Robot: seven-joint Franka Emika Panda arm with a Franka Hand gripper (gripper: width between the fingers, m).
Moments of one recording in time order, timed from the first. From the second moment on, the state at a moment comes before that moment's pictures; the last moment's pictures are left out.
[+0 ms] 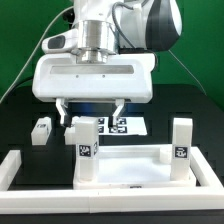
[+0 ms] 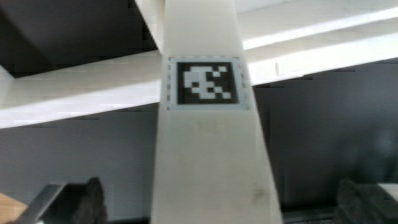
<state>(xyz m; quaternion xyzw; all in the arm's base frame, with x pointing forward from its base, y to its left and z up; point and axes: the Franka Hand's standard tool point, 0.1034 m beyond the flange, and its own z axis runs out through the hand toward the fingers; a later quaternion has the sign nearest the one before) 0.612 -0.059 0.117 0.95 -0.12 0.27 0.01</state>
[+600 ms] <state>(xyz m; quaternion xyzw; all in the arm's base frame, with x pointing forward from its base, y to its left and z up) 0.613 -0.051 0.112 0.98 -0.14 0.07 -0.07</state>
